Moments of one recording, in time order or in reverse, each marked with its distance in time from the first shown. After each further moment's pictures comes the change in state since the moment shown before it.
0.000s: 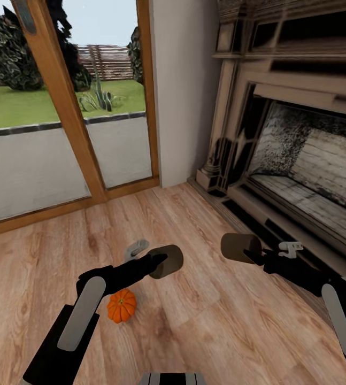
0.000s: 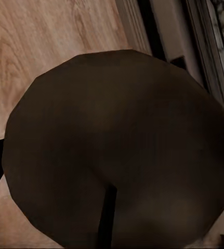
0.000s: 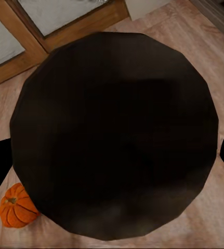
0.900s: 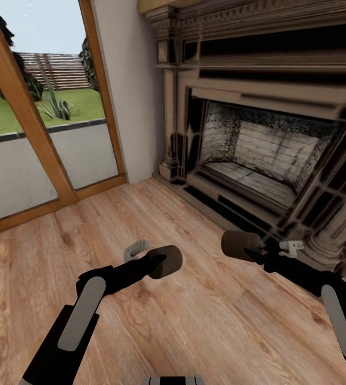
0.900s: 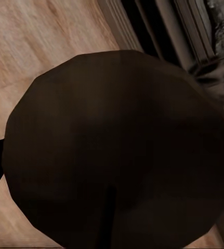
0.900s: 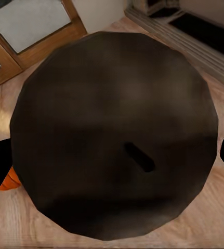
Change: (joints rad) left arm 0.000 0.002 0.001 0.004 -0.009 0.000 0.001; right arm 0.005 0.004 -0.002 0.000 0.003 -0.048 0.000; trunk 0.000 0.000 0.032
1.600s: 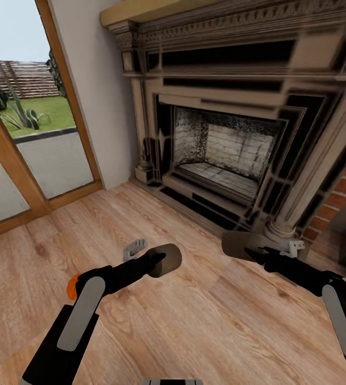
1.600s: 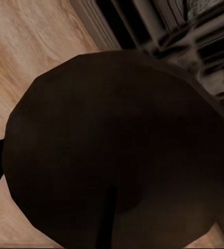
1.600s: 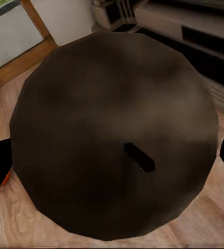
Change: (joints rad) left arm 0.000 0.003 0.000 0.001 0.009 -0.025 0.000; right arm 0.000 -0.001 -0.004 0.000 0.000 0.000 0.000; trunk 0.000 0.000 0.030
